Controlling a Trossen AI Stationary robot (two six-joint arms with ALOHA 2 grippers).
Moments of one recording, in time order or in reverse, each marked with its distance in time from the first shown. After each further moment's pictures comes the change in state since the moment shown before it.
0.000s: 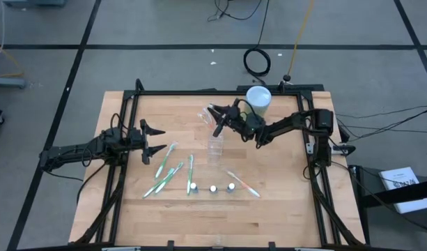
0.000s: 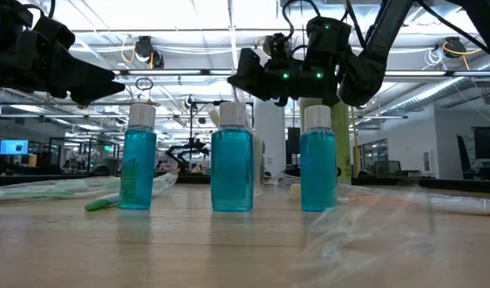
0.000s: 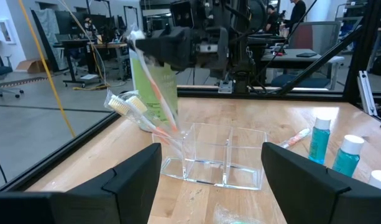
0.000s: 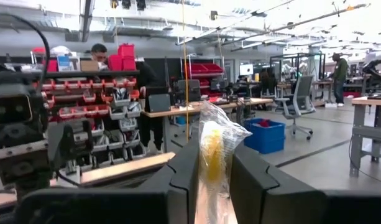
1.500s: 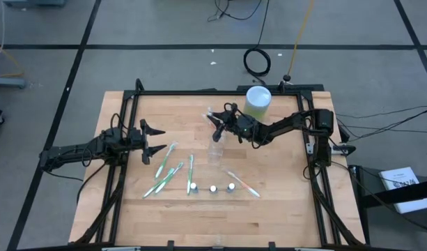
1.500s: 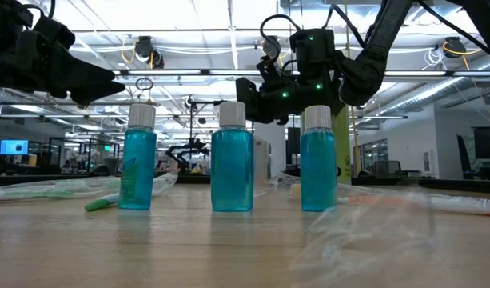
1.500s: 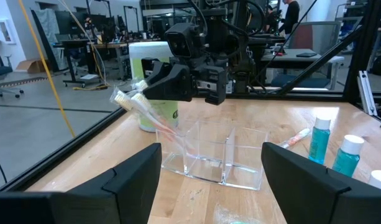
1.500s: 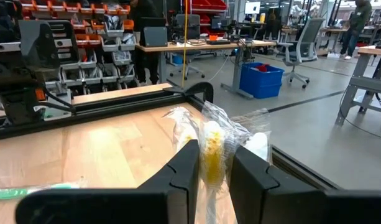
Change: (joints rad) left arm 0.000 0.000 0.000 0.000 0.000 0.000; right arm 0.003 -0.001 0.000 -0.301 0.002 0.020
